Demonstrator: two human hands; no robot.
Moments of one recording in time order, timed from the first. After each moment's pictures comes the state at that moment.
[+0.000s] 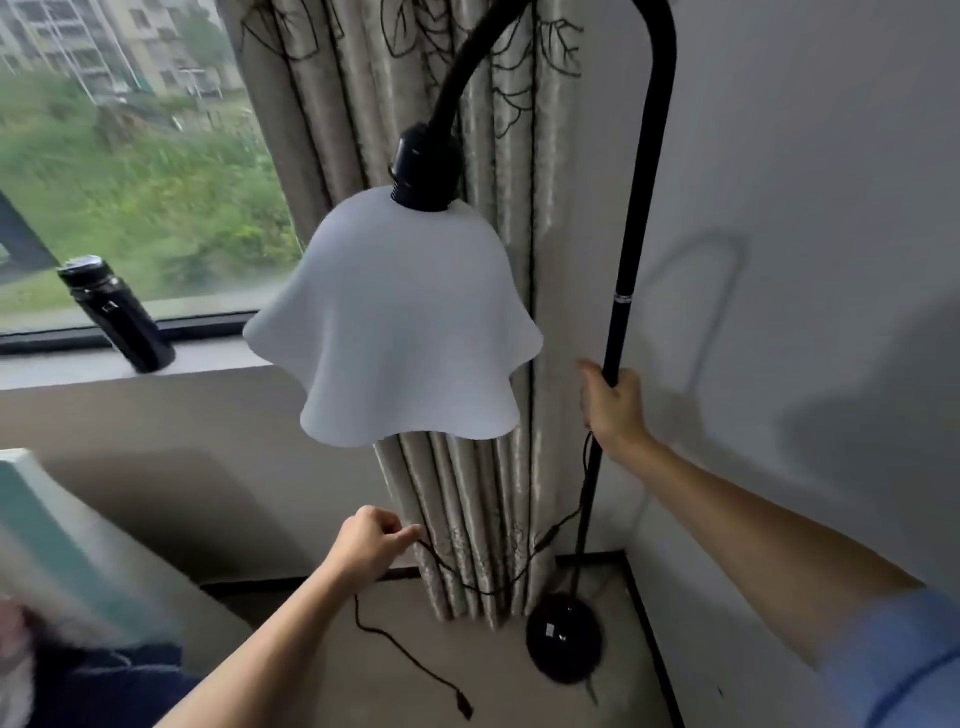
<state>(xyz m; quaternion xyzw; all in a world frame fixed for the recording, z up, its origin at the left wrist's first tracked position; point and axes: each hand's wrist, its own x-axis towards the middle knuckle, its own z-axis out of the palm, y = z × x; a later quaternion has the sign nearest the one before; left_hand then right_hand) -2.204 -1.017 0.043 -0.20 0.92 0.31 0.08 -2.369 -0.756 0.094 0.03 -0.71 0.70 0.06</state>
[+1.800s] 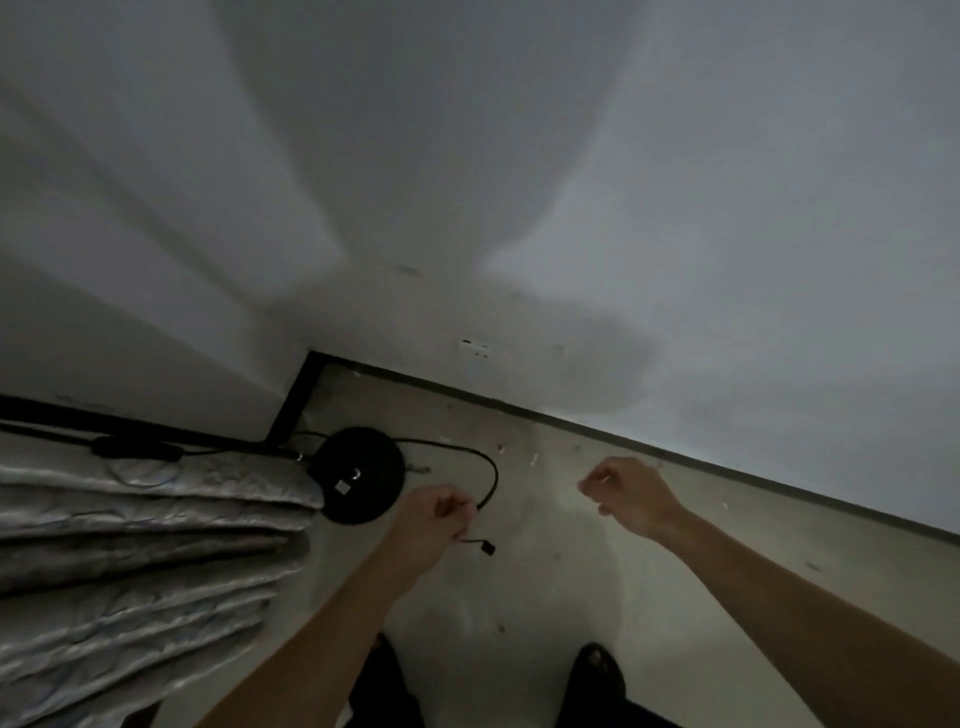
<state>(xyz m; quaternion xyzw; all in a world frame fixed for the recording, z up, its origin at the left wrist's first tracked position) -2.226 -0.759 -0.433 0.18 0.74 0.35 0.55 -2.028 -0.583 -0.445 -0.54 -0.69 0.47 -0.13</state>
